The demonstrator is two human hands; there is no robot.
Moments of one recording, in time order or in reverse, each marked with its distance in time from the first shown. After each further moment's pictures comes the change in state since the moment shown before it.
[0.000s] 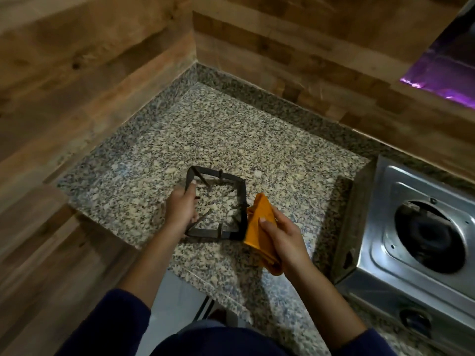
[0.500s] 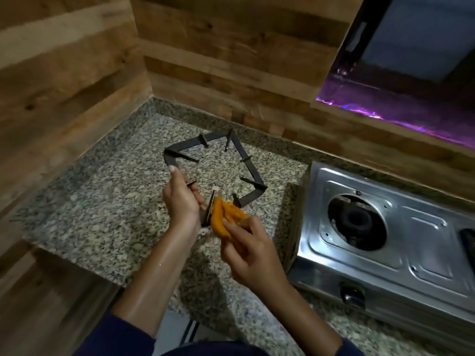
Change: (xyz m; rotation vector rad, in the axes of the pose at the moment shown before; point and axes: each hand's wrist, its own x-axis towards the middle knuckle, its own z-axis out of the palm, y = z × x) left_hand -0.125 0.120 0.070 -0.698 0.077 0.110; right_hand -0.069 -0.016 -0.045 -0.644 0.061 -0.945
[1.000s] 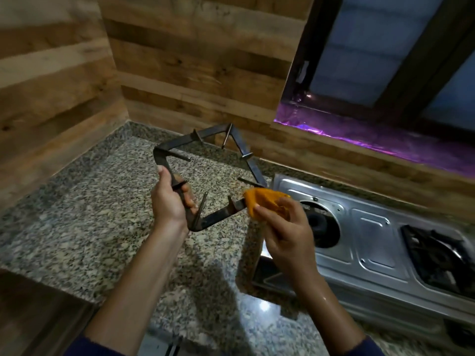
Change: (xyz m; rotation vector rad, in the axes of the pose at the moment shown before) left_hand -0.068 0.030 0.021 -0.190 -0.298 -0.012; right_hand -0.017 0.021 -0.124 -0.288 0.376 -0.162
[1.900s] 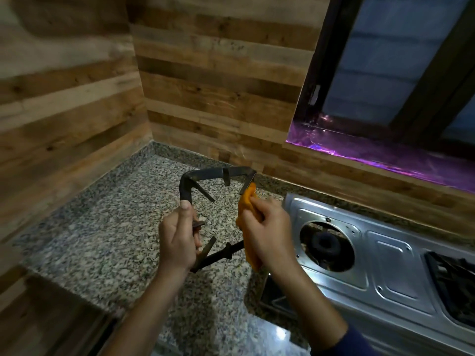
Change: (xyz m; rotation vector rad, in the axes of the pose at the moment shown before) left_hand -0.037 -0.010 -0.026 0.498 -0.098 0.476; right_hand 0.061 -0.058 0.017 0.278 -0.129 0.452
